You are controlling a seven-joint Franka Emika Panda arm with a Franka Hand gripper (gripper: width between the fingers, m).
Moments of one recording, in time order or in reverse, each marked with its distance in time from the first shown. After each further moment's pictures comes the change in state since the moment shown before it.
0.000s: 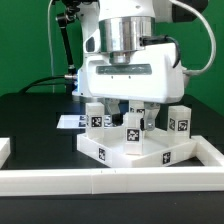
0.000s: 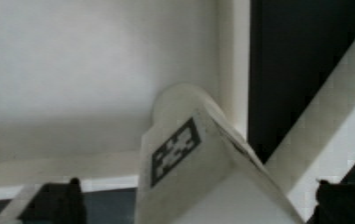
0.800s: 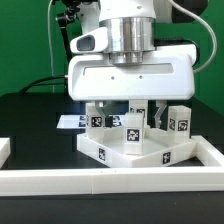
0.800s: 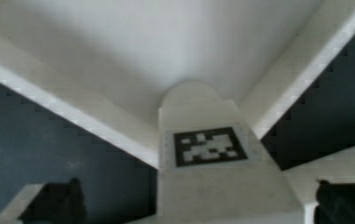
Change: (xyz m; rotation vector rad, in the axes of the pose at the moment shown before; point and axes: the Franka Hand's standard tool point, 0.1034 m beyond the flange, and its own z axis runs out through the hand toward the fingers) arm 0.000 0.000 0.000 -0.010 0.002 -0.702
